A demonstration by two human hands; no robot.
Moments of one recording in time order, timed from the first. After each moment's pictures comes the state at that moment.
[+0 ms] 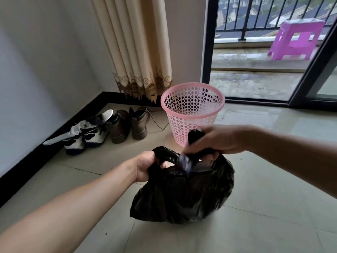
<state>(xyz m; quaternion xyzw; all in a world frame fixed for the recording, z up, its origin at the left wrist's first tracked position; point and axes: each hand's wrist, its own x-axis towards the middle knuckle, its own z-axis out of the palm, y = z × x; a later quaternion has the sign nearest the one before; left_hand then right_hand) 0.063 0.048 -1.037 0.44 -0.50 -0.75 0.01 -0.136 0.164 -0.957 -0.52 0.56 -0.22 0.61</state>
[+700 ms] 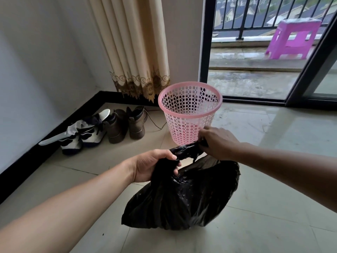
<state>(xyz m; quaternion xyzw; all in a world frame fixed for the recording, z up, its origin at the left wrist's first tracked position) 0.056 0.057 -1.025 0.32 -0.53 -0.78 -0.11 -0.154 0.157 -1.021 -0.64 0.76 -0.12 0.04</state>
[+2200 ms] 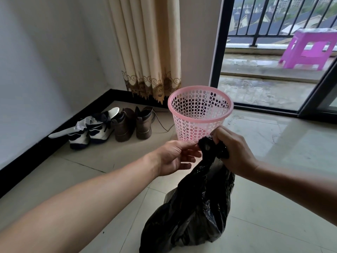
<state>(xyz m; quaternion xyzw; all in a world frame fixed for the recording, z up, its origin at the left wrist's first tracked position) 0.014 0.069 -1.011 0.32 -0.51 -0.79 0.05 -0.158 0.174 -1.022 -0.72 0.56 -0.41 -0.06</state>
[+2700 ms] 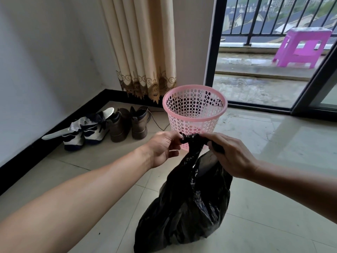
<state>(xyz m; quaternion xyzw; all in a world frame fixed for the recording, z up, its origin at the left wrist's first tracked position) 0.010 0.057 -1.006 0.39 -0.50 -0.75 0.18 -0.169 0.190 -1.037 -0.72 0.59 -0.37 -0.03</state>
